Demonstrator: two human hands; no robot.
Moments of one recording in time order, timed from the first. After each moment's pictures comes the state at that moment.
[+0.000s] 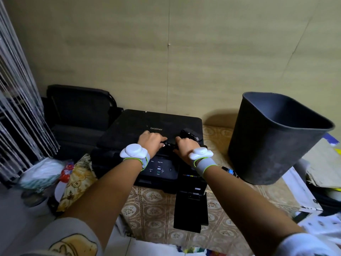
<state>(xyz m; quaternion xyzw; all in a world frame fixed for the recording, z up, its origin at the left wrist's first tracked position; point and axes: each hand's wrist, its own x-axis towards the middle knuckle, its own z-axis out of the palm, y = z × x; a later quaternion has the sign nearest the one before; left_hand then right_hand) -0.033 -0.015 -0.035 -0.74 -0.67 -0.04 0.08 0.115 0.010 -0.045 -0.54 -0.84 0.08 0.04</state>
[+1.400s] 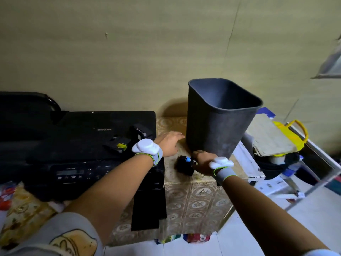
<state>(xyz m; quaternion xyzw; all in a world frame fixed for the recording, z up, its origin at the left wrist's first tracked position) 0.158 0.020 -0.049 -0.88 -0.48 -0.04 -0.06 0.331 -0.016 -0.095 -0.66 -0.74 0.12 -0.04</state>
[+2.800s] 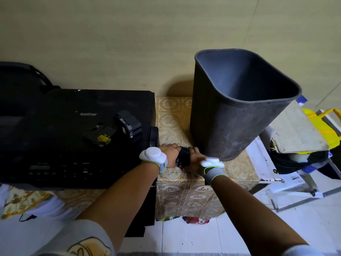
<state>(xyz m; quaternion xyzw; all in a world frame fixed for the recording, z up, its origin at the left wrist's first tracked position) 0.195 0.059 -0.150 -0.85 -0.49 0.16 -0.08 0.329 0.045 -0.181 -0.67 -0.70 0.26 -0.05</state>
